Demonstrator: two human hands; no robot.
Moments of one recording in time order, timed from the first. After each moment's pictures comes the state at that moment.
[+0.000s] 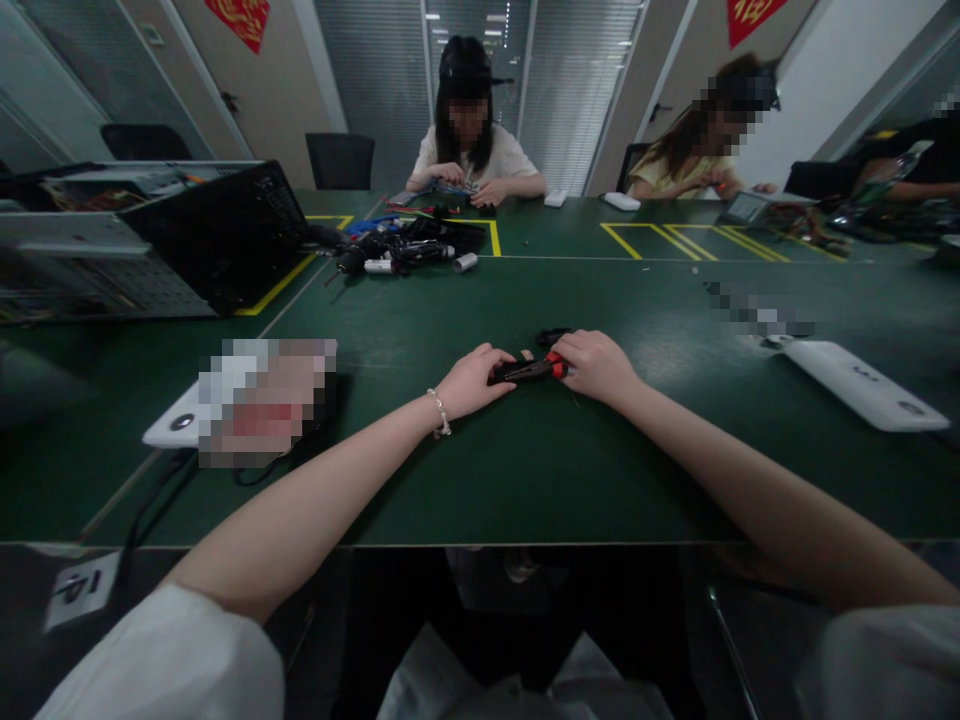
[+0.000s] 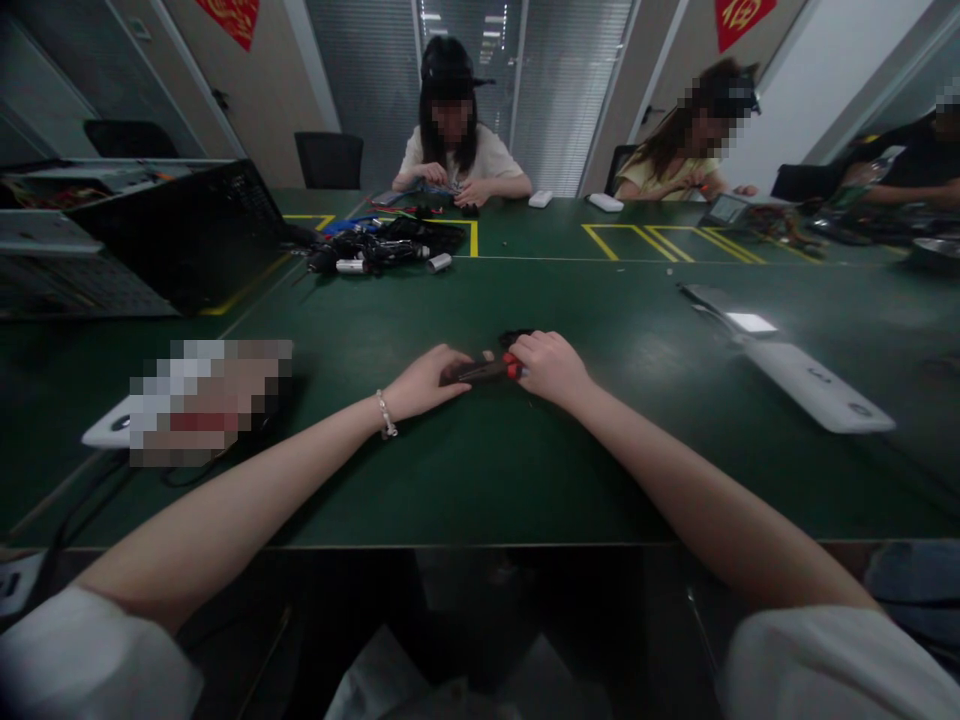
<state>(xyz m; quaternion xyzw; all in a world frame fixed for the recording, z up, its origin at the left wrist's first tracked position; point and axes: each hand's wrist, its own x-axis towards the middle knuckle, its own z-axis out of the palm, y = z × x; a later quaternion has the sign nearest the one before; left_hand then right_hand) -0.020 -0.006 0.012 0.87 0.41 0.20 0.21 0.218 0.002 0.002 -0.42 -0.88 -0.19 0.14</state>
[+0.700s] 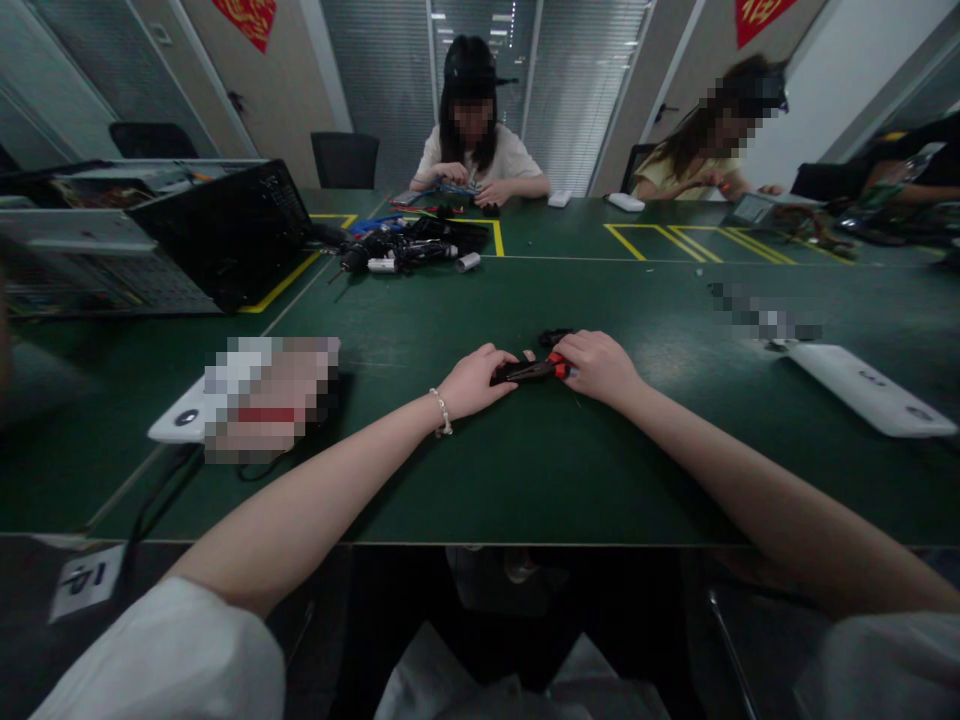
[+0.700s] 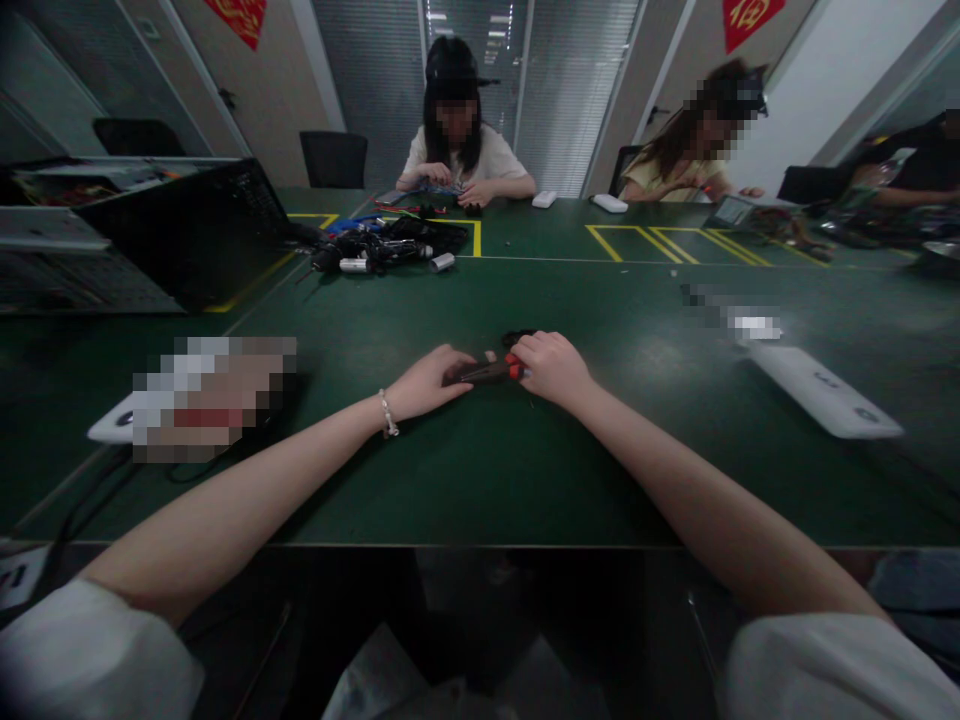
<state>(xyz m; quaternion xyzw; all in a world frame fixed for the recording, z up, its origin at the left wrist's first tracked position) -0.019 -0.007 0.012 0.87 0.40 0.20 0.20 0.217 0.001 0.004 -0.41 -0.88 -0.18 0.15</state>
